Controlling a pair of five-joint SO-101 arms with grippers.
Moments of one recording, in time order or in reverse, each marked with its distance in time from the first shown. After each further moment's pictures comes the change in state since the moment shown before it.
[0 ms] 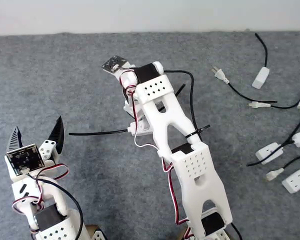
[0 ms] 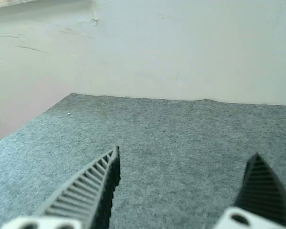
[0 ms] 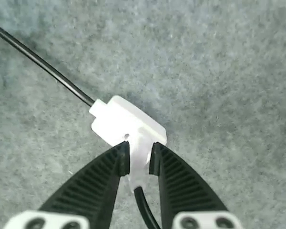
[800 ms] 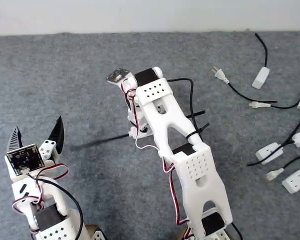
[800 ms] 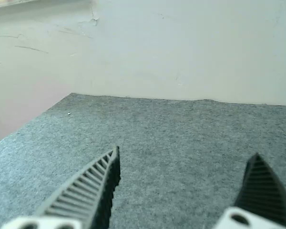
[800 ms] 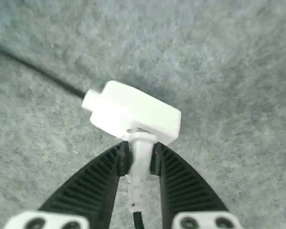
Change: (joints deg) left arm 0.0 0.0 0.0 0.0 0.0; right arm -0.1 -1.1 9.8 0.0 0.1
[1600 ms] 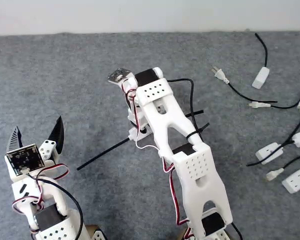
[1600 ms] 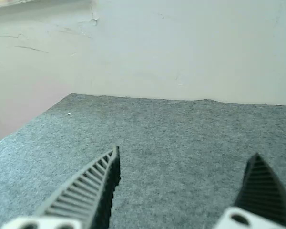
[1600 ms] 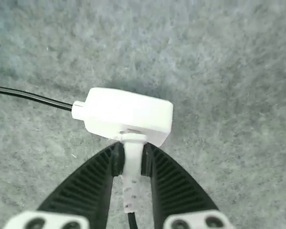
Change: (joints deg) left arm 0.0 0.0 0.0 0.0 0.0; right arm -0.4 0.1 0.4 -1.8 -1.0
